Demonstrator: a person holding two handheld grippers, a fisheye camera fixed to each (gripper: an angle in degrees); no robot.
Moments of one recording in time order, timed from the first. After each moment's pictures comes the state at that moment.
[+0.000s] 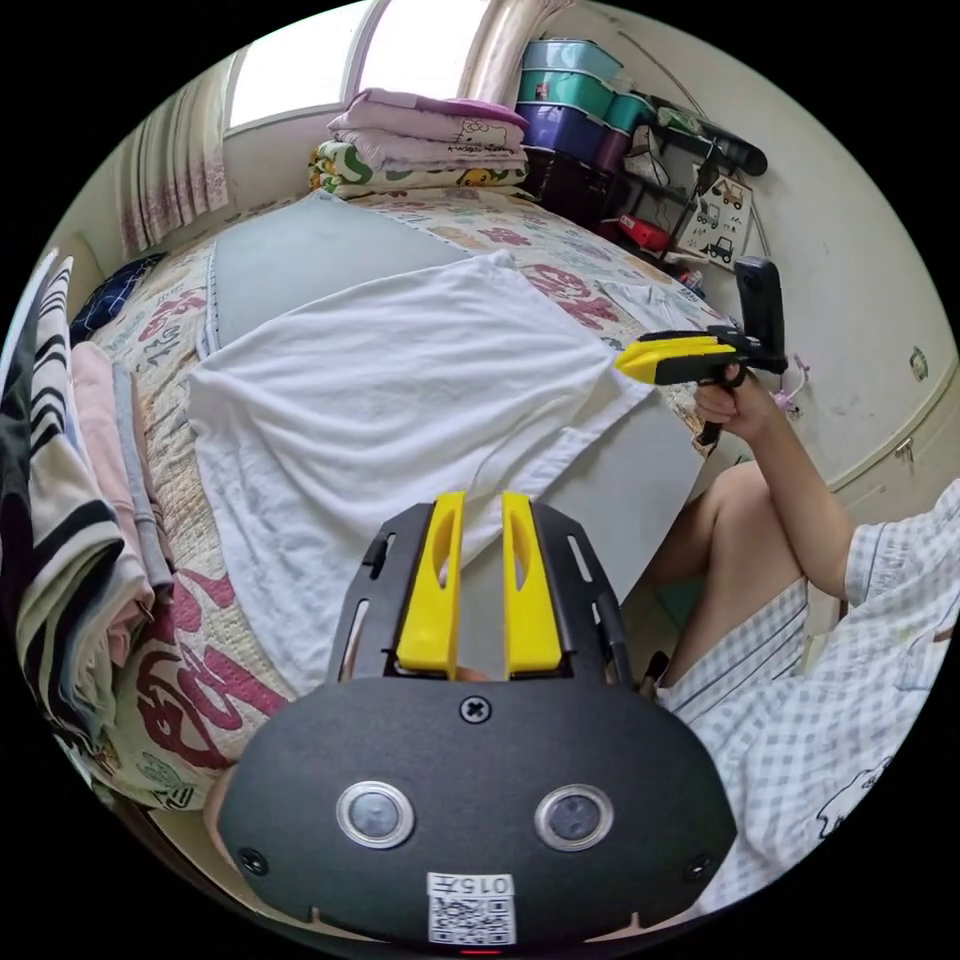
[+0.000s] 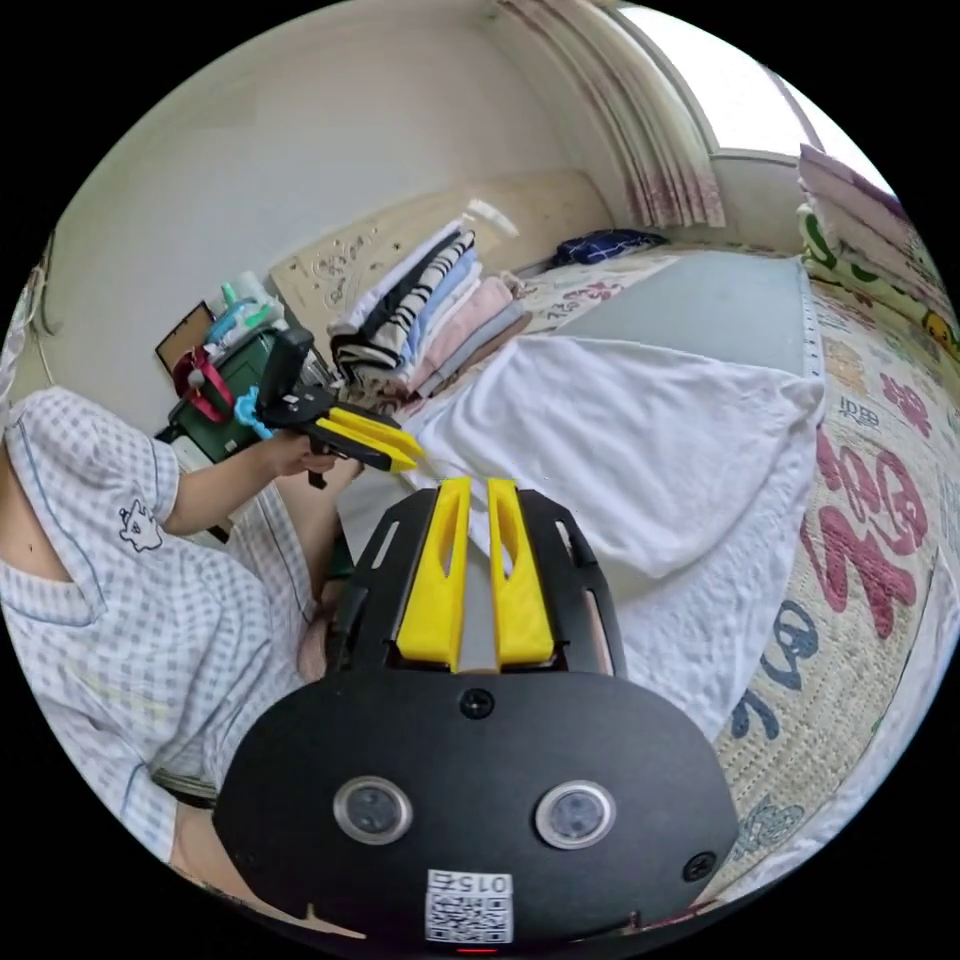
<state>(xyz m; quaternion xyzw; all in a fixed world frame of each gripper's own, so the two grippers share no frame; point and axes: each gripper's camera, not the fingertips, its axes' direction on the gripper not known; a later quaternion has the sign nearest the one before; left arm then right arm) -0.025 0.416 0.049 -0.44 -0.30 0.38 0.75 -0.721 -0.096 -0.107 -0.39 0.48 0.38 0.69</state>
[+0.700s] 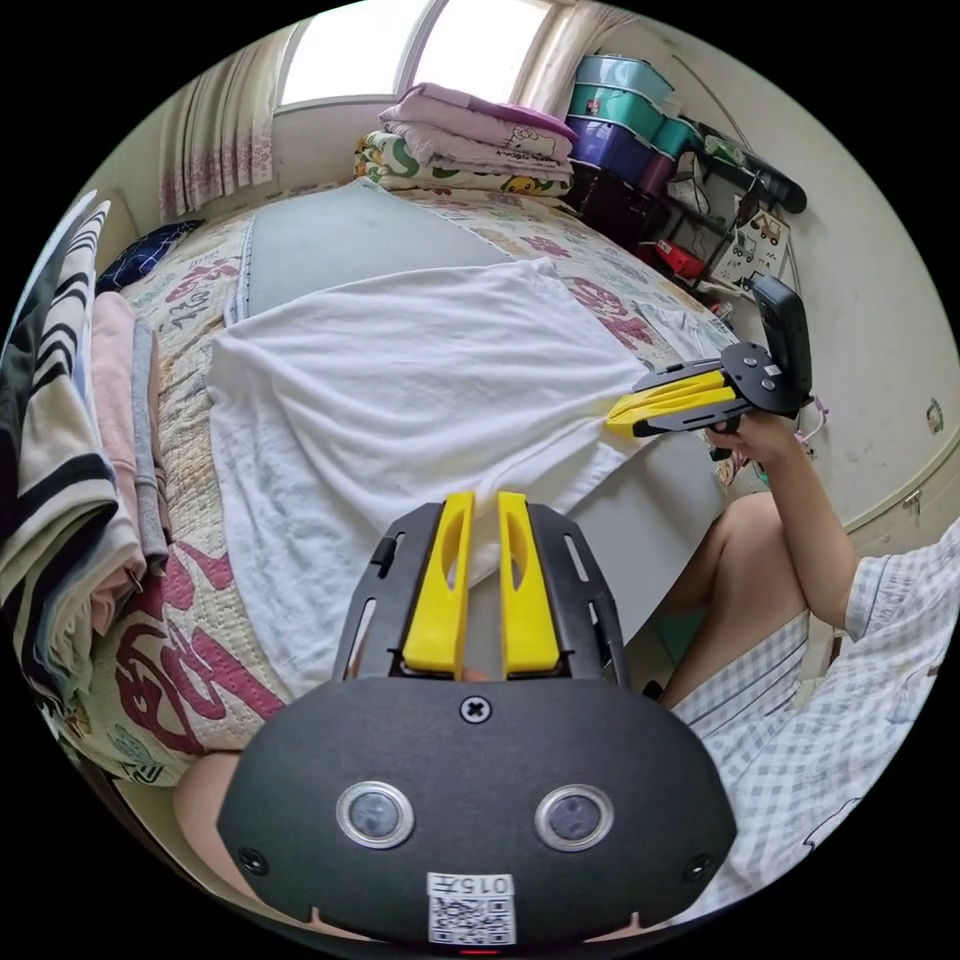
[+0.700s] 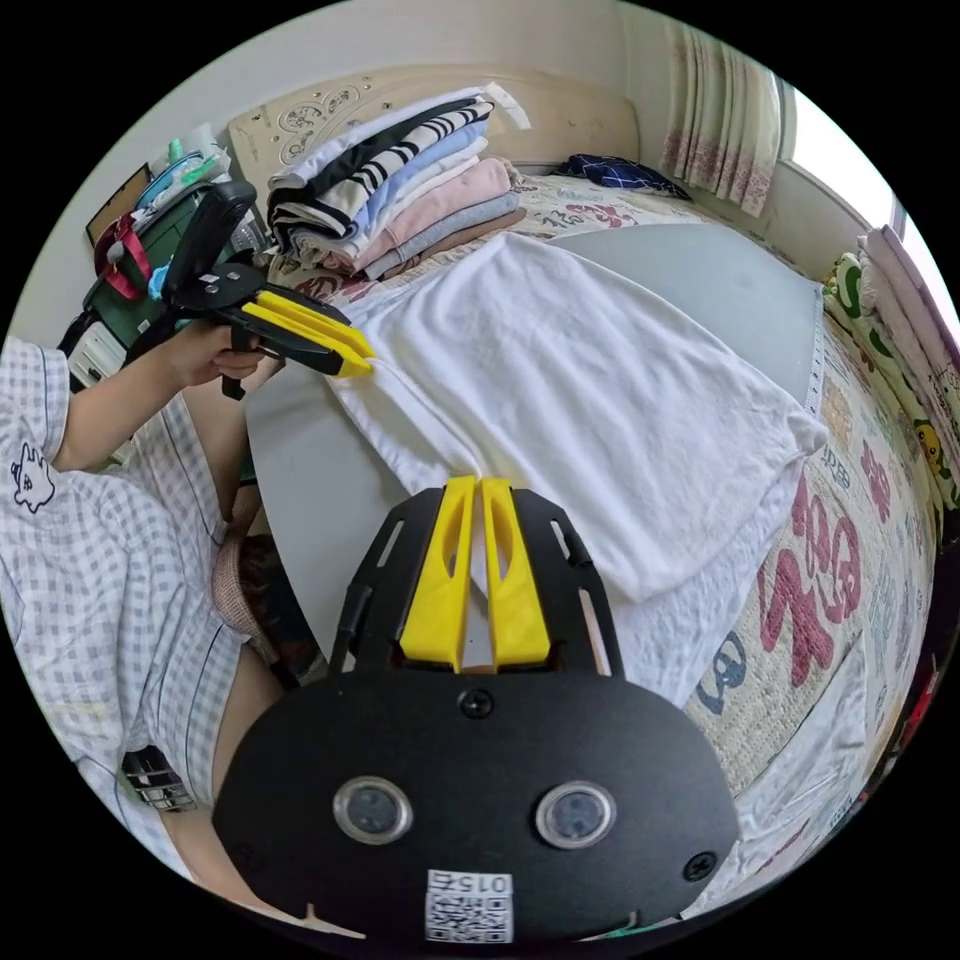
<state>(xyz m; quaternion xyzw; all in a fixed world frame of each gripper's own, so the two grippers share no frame) -0.119 0.444 0.012 -0.42 -0.33 0.34 0.77 -0.711 0.103 -0.059 -0.56 0.47 0.34 0.59</state>
